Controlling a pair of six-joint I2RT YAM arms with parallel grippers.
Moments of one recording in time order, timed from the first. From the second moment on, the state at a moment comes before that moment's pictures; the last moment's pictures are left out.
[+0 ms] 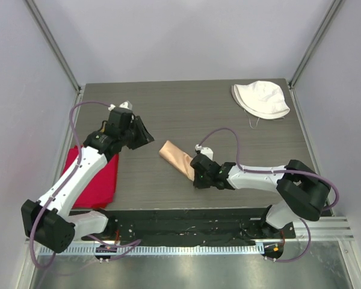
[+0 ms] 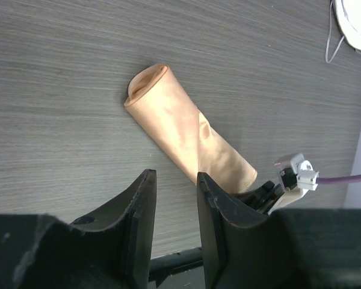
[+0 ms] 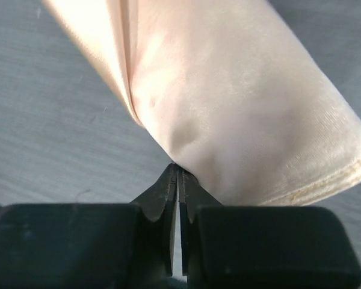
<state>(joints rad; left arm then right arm) -0.44 1.18 1.08 -0.63 0.00 -0.74 0.96 1.50 0.71 -0.20 0.16 0.79</state>
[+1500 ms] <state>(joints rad) 0.01 2.36 2.09 -1.02 -0.13 -0.47 0.38 1.51 1.01 -0.22 -0.28 0.38</state>
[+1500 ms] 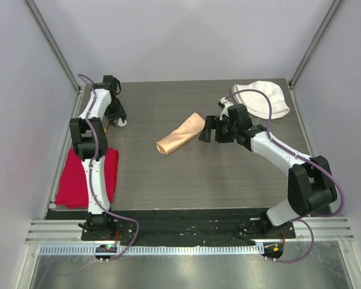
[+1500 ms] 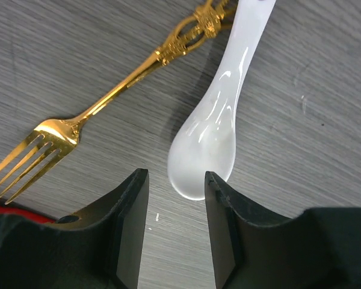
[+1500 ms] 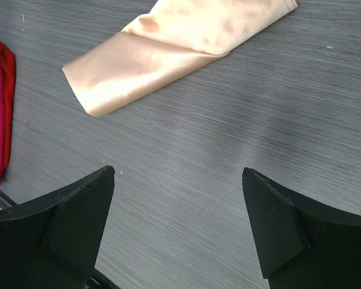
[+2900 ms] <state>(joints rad) -0.21 1.55 1.19 -0.36 0.33 -0.81 0.57 1.65 1.11 0.02 -0.38 0.63</state>
